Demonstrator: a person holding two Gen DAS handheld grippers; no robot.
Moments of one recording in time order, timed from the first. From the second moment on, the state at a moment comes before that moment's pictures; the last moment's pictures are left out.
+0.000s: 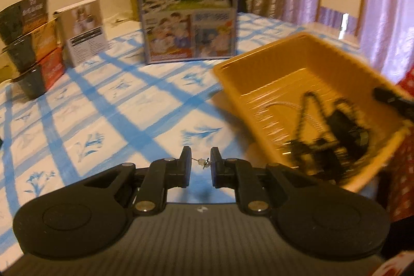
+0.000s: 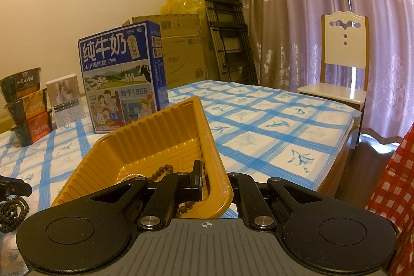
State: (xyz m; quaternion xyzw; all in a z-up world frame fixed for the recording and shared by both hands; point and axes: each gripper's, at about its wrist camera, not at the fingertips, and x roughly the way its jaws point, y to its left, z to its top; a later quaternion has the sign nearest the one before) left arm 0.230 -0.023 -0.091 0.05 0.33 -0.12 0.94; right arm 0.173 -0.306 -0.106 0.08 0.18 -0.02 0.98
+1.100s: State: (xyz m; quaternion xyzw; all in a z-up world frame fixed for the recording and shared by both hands) left arm 0.232 -0.075 -0.073 -0.05 0.32 -0.17 0.93; right arm 0.180 -0.306 -0.107 0.08 0.18 -0.01 0.98
